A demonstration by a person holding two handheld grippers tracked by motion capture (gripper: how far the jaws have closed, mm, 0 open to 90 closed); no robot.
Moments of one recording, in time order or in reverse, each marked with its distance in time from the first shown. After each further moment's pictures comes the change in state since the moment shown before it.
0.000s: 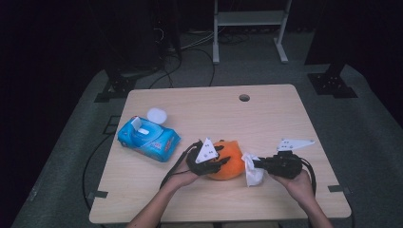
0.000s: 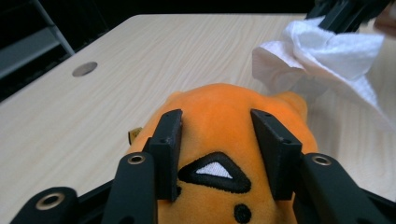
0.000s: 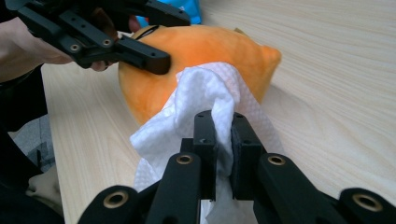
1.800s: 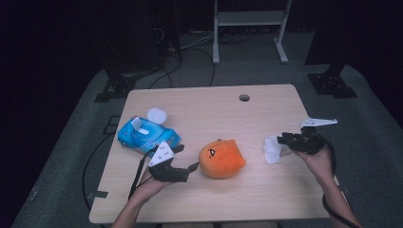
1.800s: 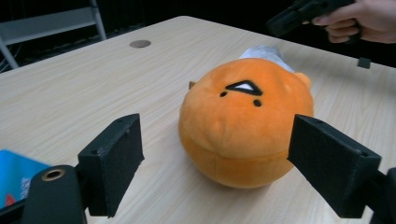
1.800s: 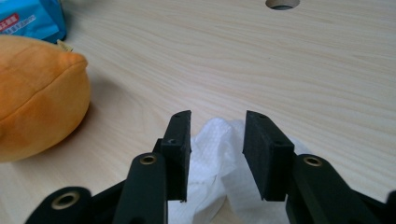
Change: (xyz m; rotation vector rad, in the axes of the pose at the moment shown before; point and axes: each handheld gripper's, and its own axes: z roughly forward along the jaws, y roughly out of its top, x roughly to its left) left arm 0.024 -0.038 -0.092 -0.068 0.100 -0.239; right arm -0.101 0.008 -0.035 0.007 -0.290 0.085
